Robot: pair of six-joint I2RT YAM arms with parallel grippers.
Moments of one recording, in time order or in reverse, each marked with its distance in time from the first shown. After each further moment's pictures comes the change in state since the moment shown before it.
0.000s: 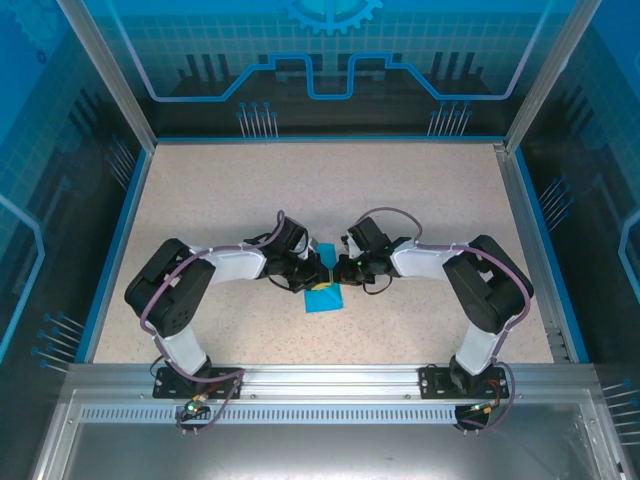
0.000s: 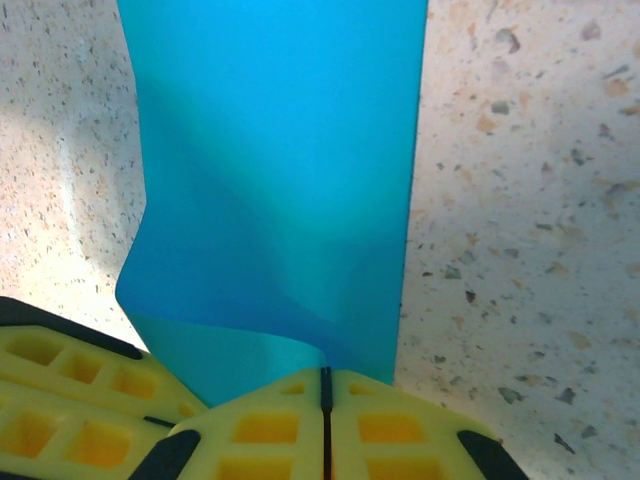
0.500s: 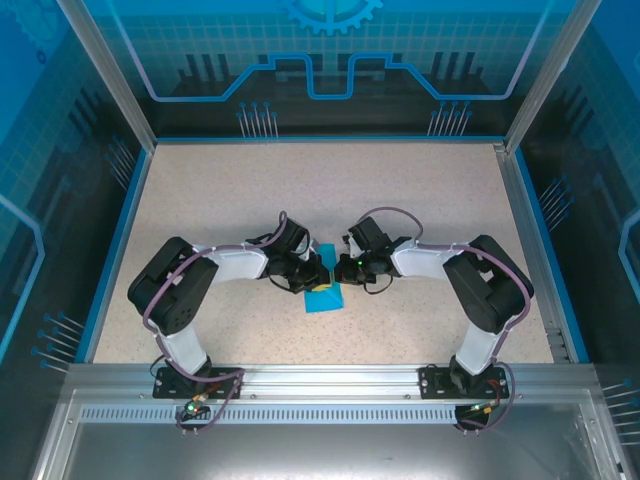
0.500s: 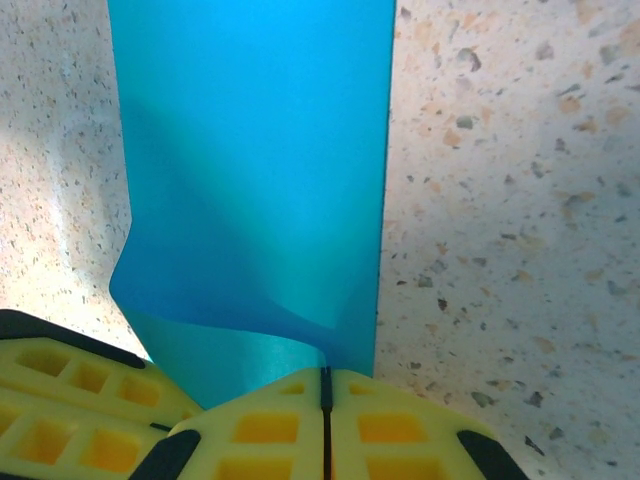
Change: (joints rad) left arm -0.006 0.019 0.009 -0.007 0.000 0.018; right arm -0.005 0.000 0.000 -0.002 0.021 0.000
